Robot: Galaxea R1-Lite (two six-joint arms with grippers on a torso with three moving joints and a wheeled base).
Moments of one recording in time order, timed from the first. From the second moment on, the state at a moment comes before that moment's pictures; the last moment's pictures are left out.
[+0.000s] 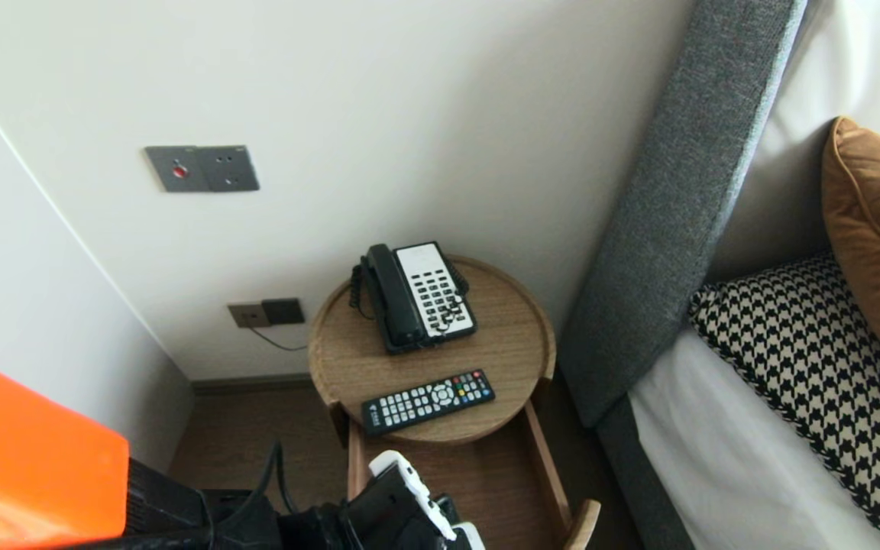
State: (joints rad) left arm -1.04 1.92 -0.72 -0.09 -0.10 0.19; right arm -0.02 0.00 0.00 0.00 0.00 0.00
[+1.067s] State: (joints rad) left arm -0.85 1.98 -0.85 -0.12 -0.10 0.19; right arm -0.02 0.00 0.00 0.00 0.00 0.00
